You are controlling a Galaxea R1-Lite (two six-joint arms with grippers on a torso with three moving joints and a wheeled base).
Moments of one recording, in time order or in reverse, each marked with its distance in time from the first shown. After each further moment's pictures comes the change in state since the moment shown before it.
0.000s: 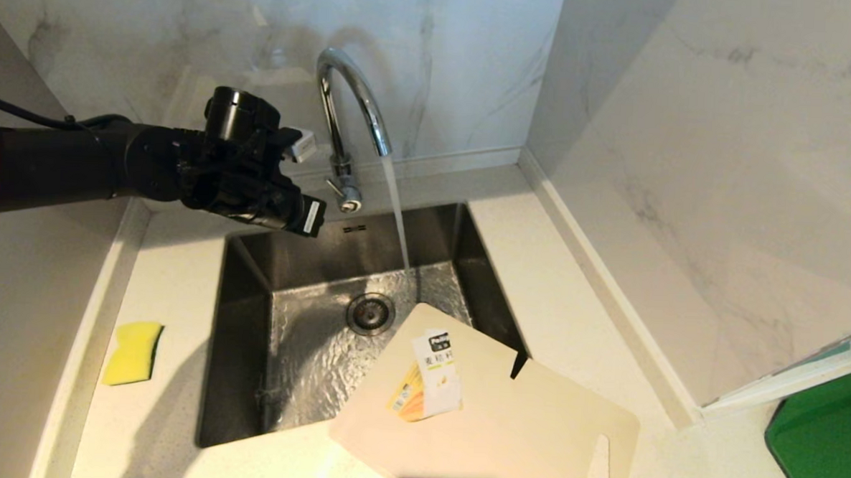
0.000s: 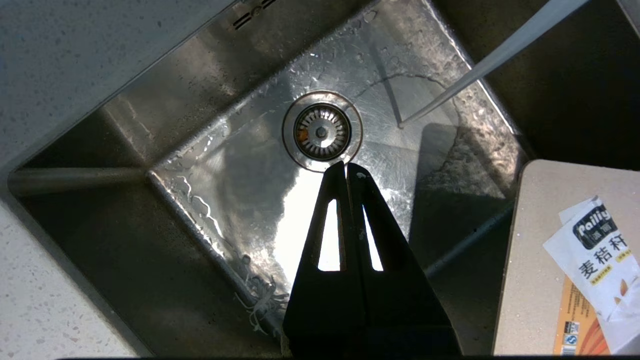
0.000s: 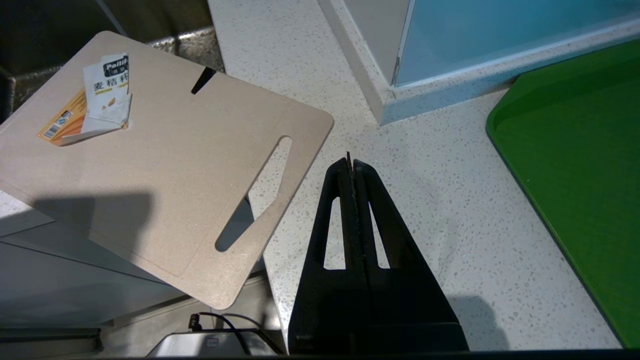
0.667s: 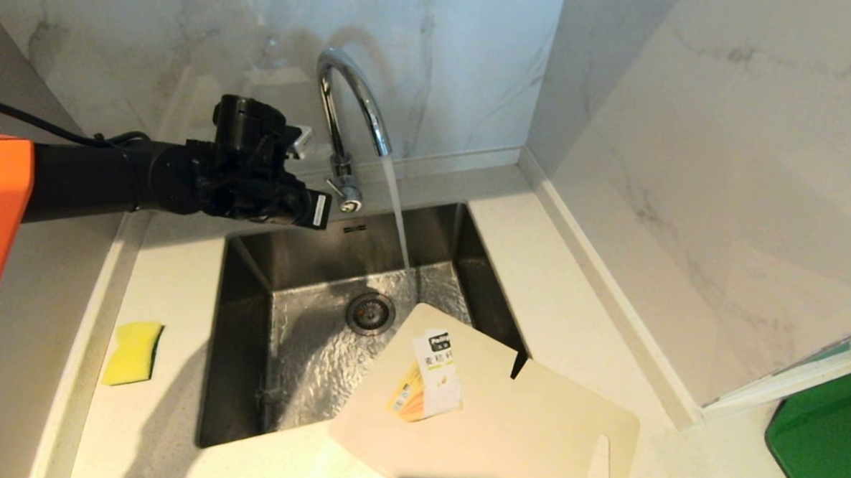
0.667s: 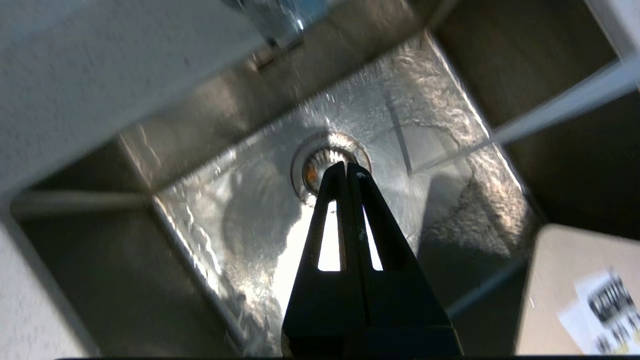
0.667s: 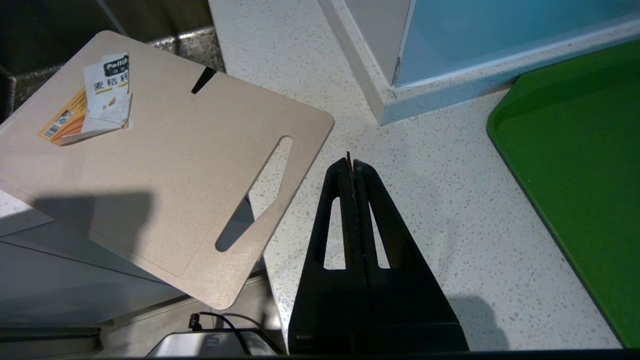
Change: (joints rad) left arm 0.005 0.051 -0.002 -0.152 0.039 -0.063; right arm 0.000 0.000 0.000 0.000 0.000 0.000
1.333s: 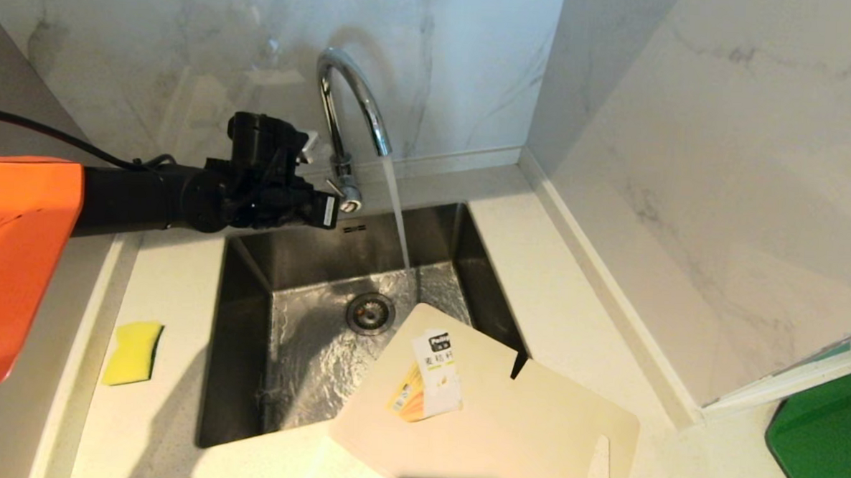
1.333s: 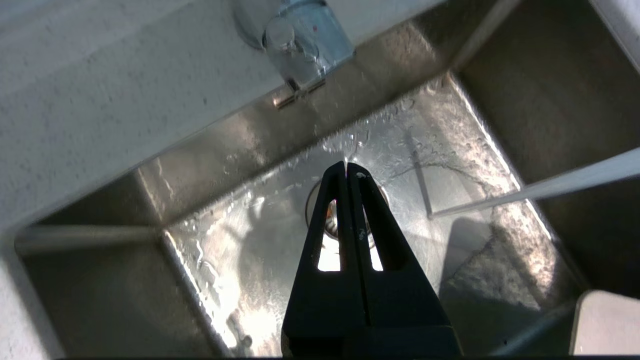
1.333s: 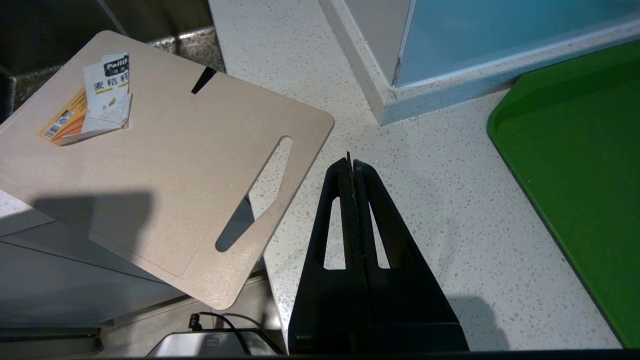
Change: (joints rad) left arm 0.000 0.070 -0.010 -0.153 0.053 0.006; right arm 0.000 0.000 0.000 0.000 0.001 0.000
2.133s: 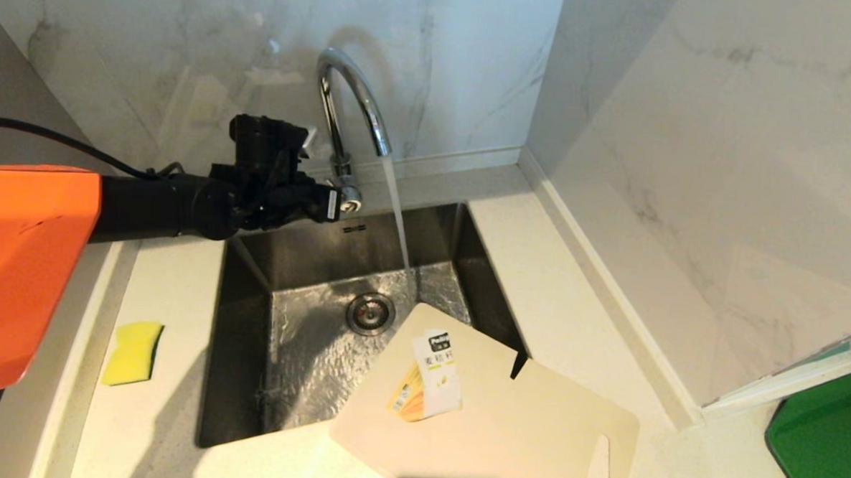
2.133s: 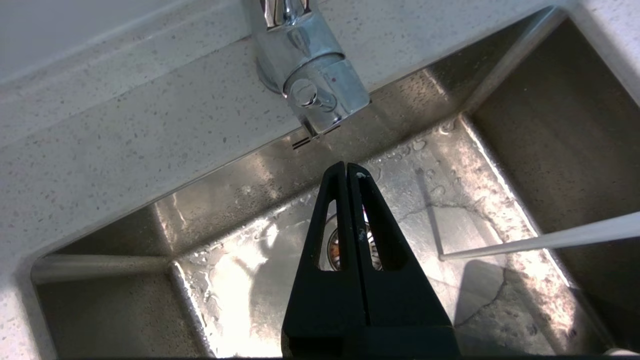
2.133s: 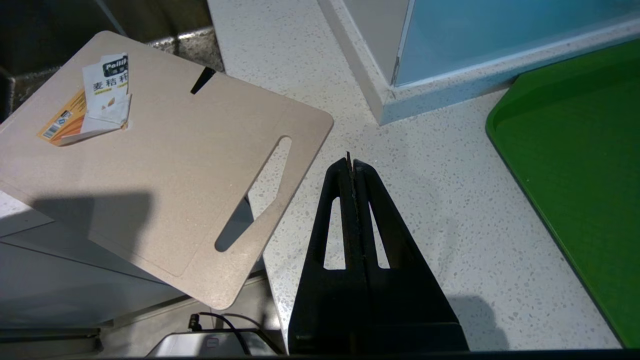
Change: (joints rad) left arm 0.000 0.028 0.000 -0.120 0.043 0.005; right arm 0.000 0.000 0.000 0.000 -0.001 0.000
